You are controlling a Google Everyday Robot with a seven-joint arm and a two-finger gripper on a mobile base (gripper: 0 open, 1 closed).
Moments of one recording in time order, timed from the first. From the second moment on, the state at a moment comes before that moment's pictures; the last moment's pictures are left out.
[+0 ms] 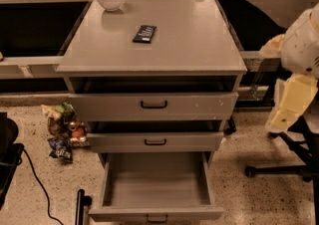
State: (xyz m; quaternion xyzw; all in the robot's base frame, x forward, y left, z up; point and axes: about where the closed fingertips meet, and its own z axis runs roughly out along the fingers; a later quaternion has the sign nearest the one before) arm 0.439 -0.211 0.942 -0.62 0.77 0.00 0.17
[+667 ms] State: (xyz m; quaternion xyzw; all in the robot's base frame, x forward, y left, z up) arm 0.437 -0.170 0.824 -0.66 0.72 0.10 0.19
